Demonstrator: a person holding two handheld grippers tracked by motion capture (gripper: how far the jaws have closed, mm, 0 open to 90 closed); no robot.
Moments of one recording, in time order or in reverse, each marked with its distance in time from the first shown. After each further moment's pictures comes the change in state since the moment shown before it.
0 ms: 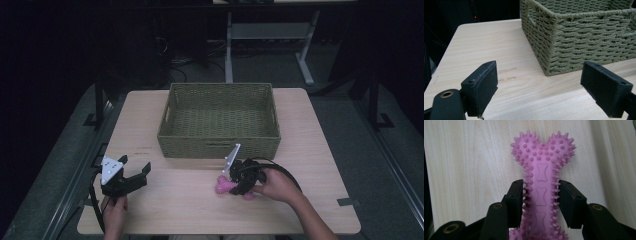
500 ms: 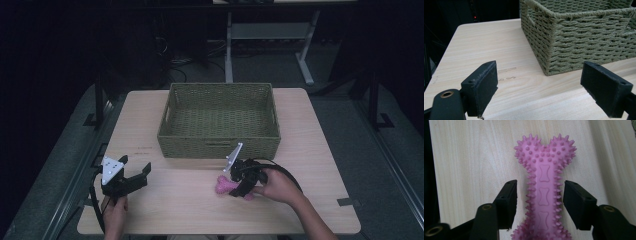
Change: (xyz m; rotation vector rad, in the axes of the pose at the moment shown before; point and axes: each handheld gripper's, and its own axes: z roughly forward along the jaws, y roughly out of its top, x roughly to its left) left arm 0.000 0.000 0.000 0.005 0.001 0.003; right arm 0.000 -0.002 -0.003 -0.029 0.016 0.023
